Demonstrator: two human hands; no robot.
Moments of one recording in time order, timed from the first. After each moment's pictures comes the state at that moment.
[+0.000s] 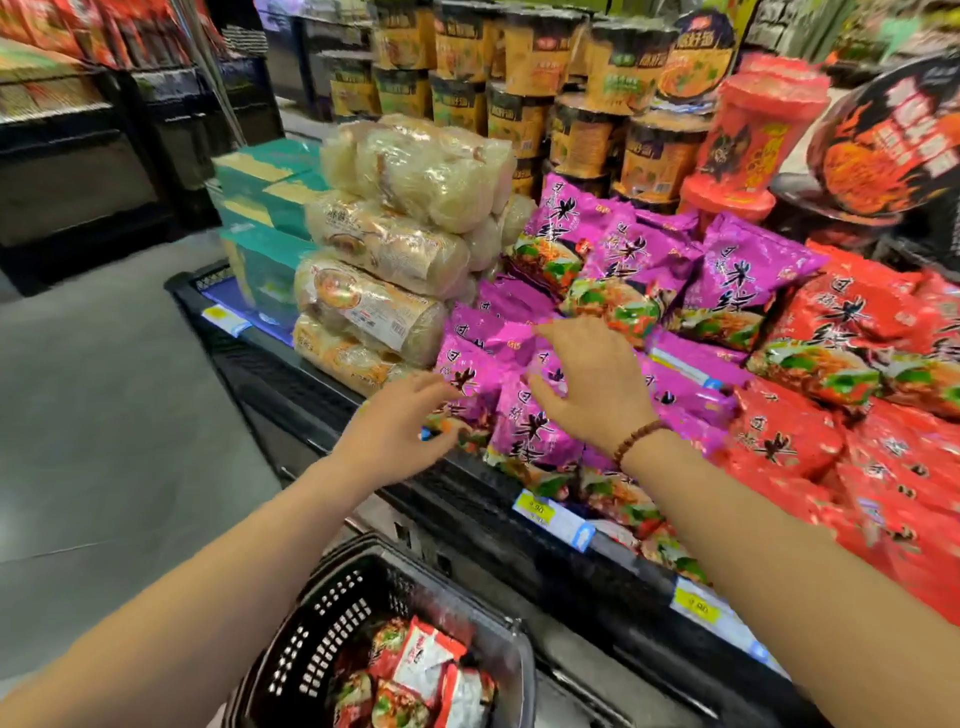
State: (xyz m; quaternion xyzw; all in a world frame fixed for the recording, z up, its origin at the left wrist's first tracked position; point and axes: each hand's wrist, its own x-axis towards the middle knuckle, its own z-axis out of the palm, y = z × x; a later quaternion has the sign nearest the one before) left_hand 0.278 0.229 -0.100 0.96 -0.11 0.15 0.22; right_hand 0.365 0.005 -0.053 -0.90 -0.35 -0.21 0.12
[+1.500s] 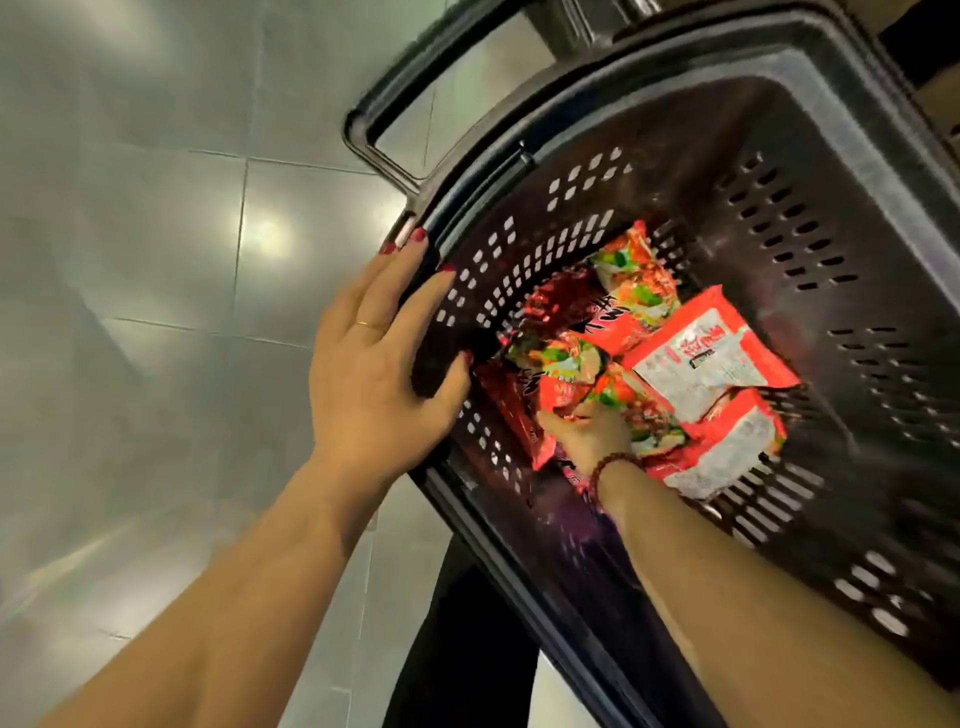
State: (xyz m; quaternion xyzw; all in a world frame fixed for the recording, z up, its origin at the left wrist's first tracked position) left_hand 0.019 0.394 -0.649 0.95 0.23 0.12 0.19; right_hand 0.104 0.213 -0.771 -0.84 0.07 0.49 0.23
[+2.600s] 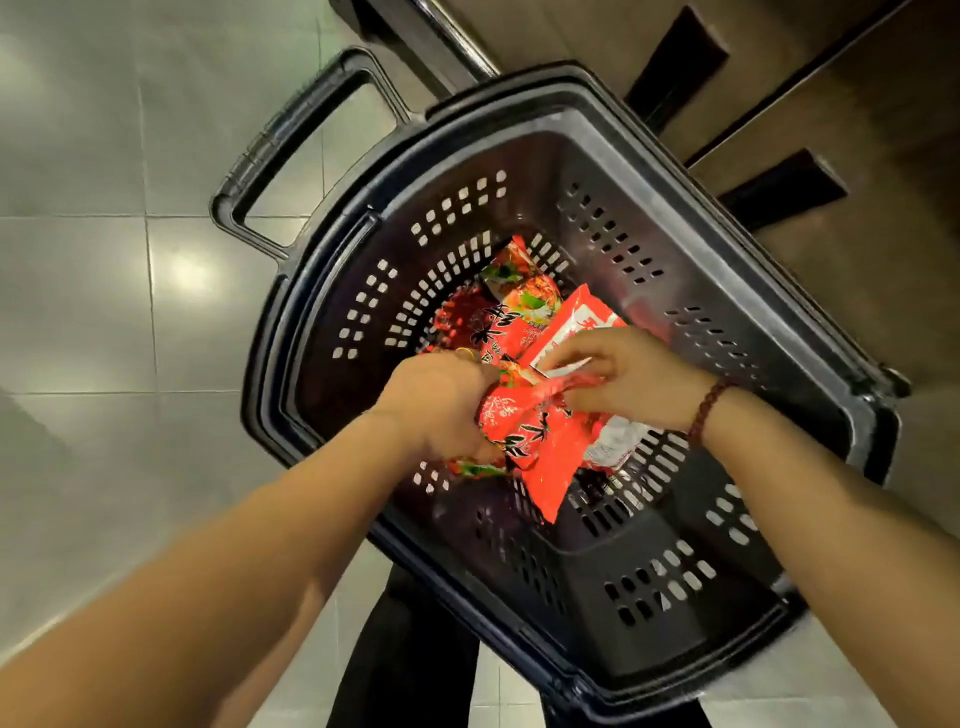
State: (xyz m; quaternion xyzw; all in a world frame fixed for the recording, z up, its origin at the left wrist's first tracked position) left_hand 0.114 0.330 -0.648 0.93 0.00 -0.32 0.19; right_hand 0.235 0.154 -0.641 -0.72 -0.20 0.55 0.36
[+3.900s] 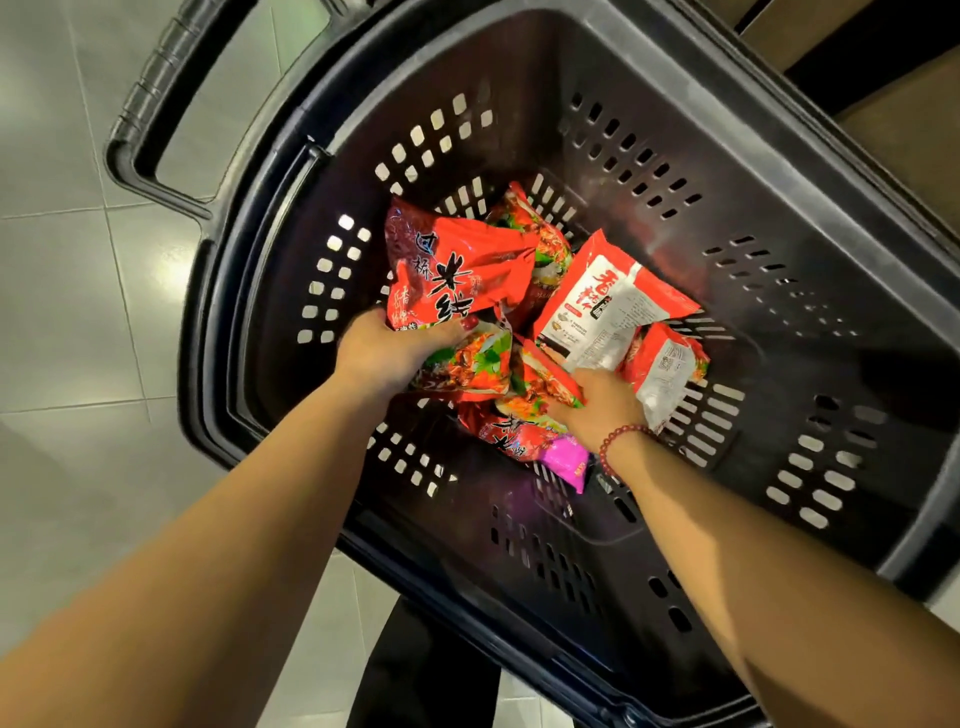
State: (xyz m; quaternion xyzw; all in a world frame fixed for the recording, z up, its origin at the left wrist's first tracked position) left_hand 0.102 0.355 -0.709 0.61 0.52 -0.21 0.57; right_hand 0.144 0.127 -0.781 -0.88 -0.03 0.44 0.16
